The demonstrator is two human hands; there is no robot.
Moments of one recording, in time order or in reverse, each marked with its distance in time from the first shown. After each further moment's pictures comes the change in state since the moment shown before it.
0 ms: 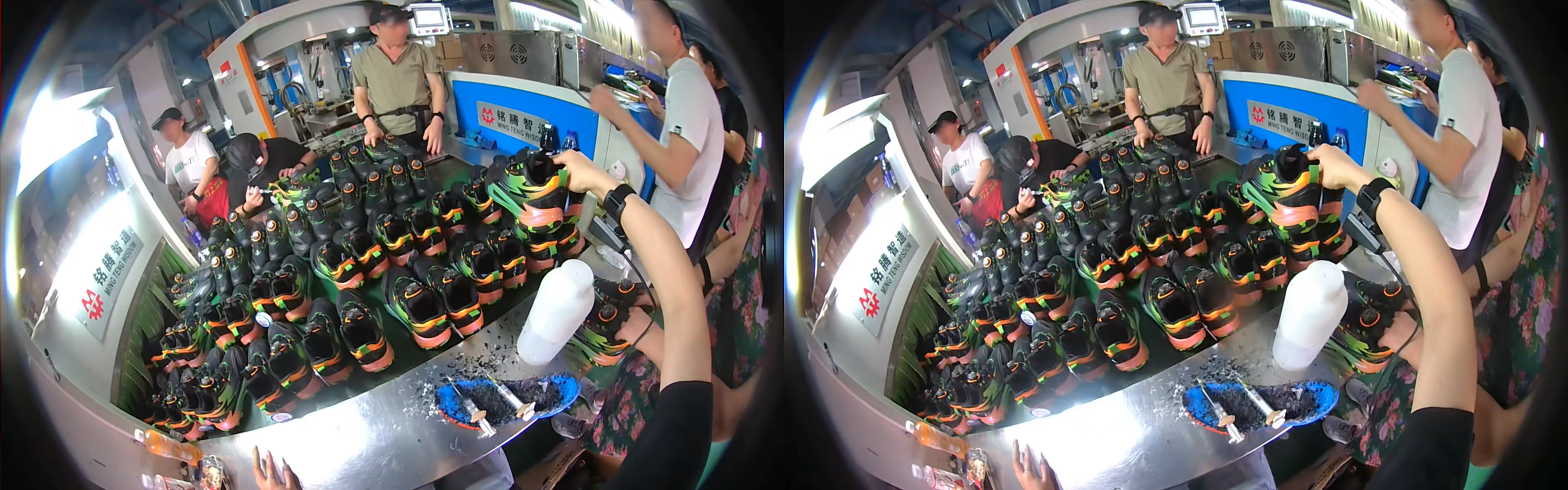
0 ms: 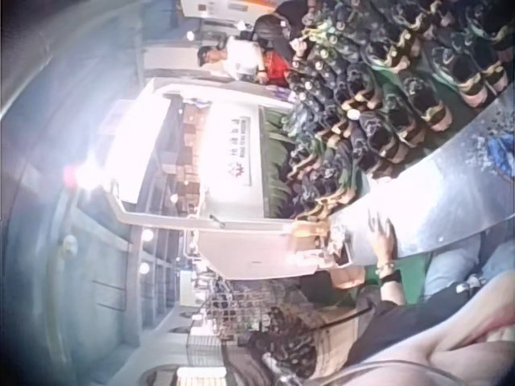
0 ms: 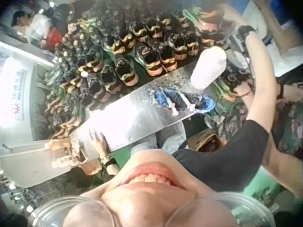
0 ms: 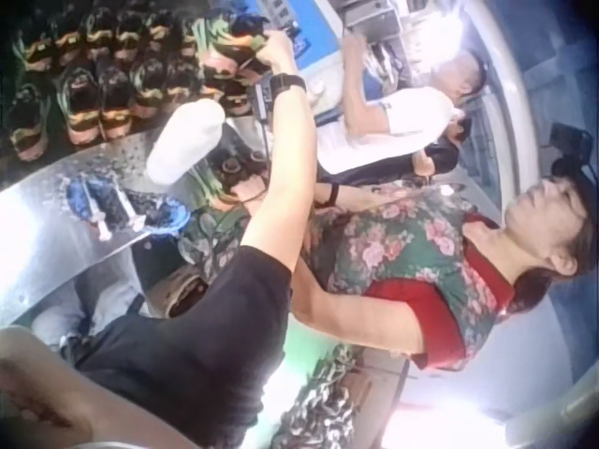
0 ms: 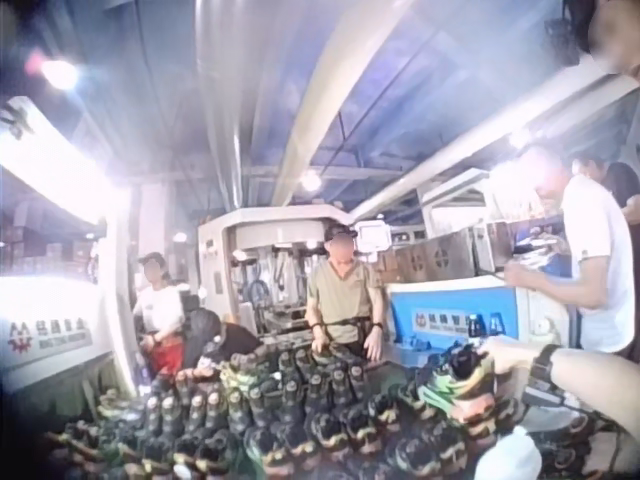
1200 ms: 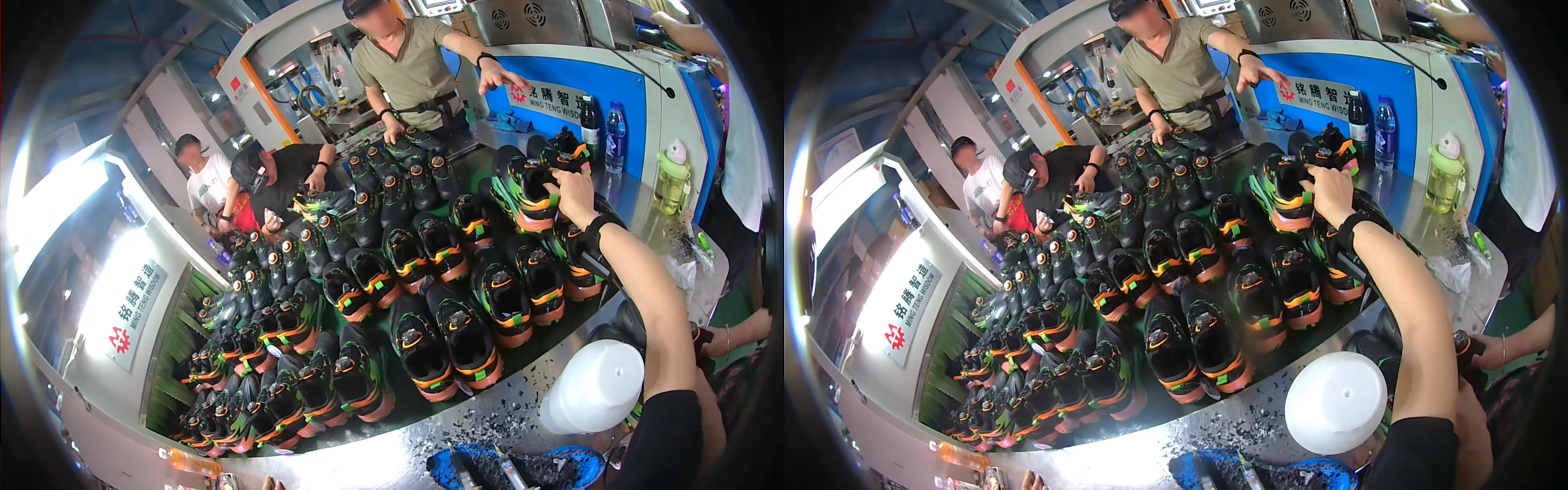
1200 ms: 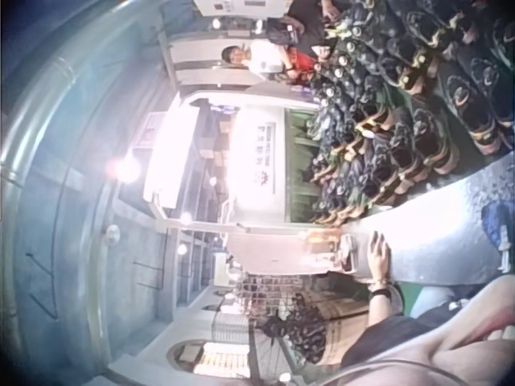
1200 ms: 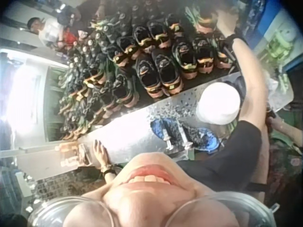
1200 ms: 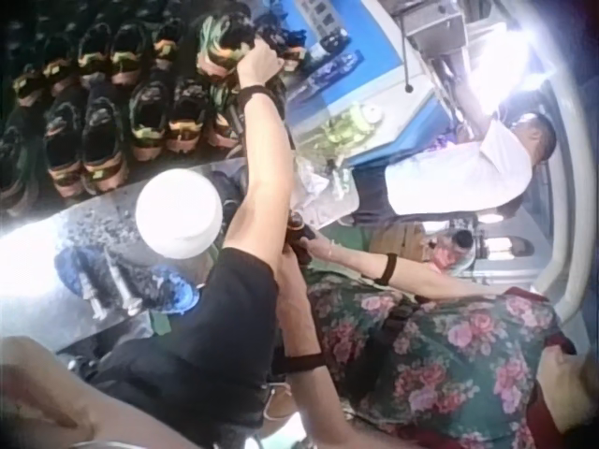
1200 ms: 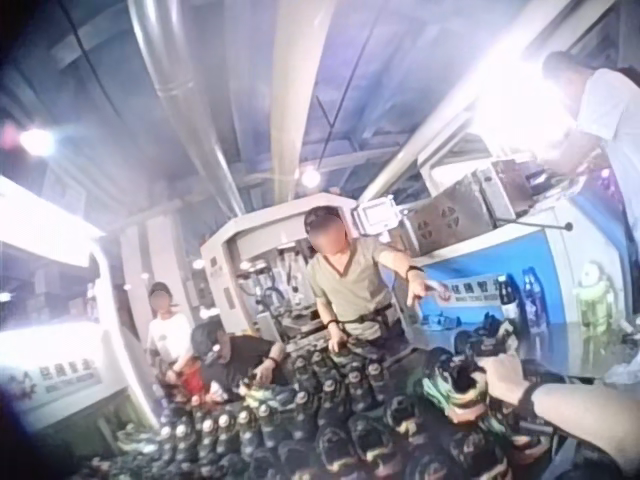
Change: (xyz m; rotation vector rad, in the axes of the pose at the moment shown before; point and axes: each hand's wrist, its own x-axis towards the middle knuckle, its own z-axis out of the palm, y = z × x) left_hand 0.002 0.031 -0.002 -0.020 0.003 0.037; right_hand 0.064 0.069 0.186 -0.108 0.357 0.248
